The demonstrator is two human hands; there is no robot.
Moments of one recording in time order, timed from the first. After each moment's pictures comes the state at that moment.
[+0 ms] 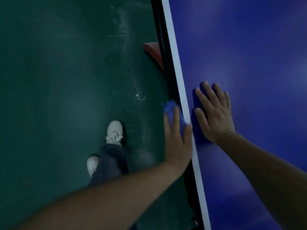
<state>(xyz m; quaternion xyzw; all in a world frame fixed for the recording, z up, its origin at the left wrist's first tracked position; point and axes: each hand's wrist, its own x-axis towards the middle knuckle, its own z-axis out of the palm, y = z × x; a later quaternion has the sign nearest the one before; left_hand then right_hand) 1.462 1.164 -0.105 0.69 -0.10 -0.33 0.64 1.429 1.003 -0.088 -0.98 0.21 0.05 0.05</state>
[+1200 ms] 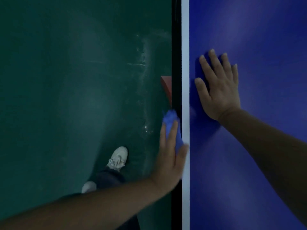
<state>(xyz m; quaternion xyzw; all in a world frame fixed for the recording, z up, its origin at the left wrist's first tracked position) 1.687 1.062 -0.119 0.69 -0.13 -0.31 0.64 1.769 0.842 -0.092 -0.99 0.15 0.04 0.06</state>
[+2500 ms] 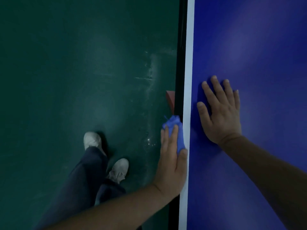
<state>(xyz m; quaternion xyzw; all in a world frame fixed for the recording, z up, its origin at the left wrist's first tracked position) 1.718 1.038 -0.109 0.72 -0.09 -0.28 0.63 1.770 0.841 -0.094 -0.98 0.15 0.01 0.09</state>
